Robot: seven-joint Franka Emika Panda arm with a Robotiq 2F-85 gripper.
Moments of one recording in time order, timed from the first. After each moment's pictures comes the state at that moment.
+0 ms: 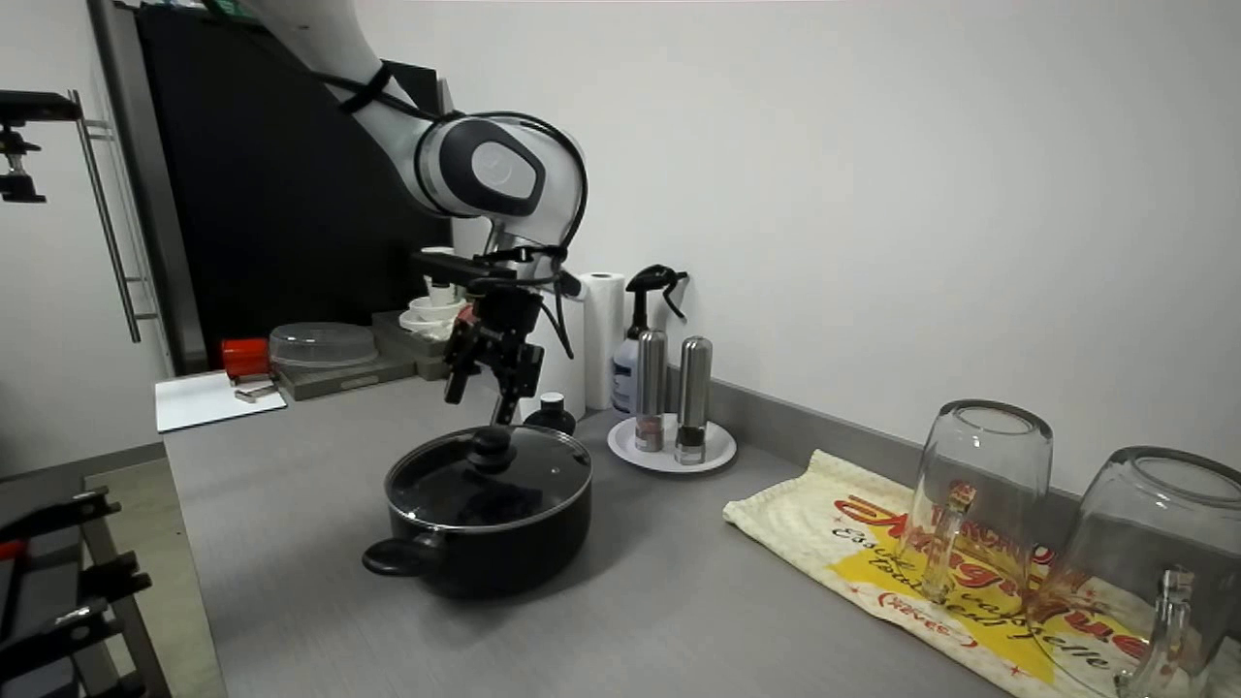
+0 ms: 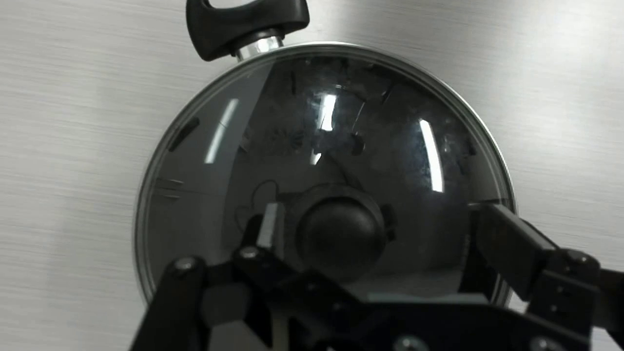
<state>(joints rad) -0.10 0.57 -0.03 -1.80 -0.07 2.00 -0.22</state>
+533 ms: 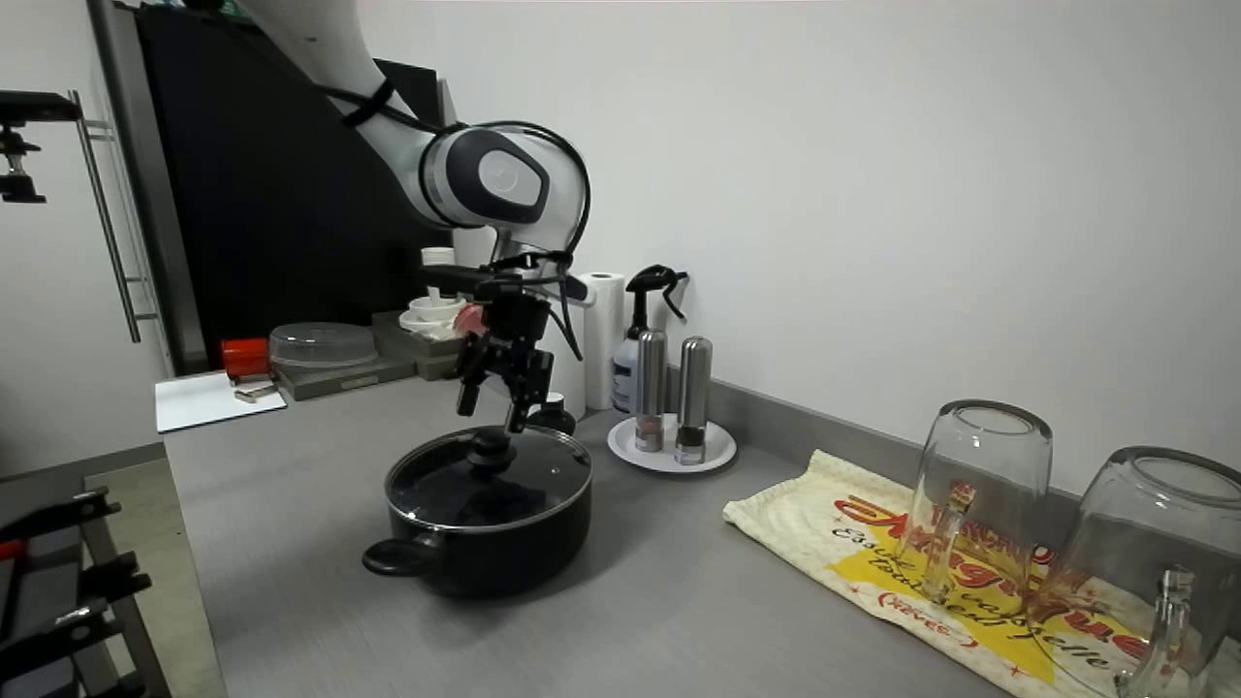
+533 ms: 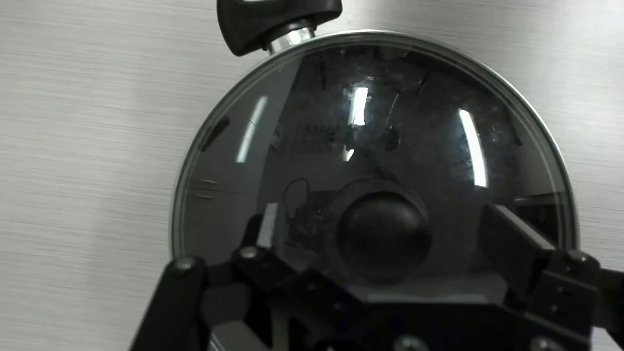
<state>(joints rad) -0.09 0.60 -0.05 -1.79 -0.13 2.03 -0.16</state>
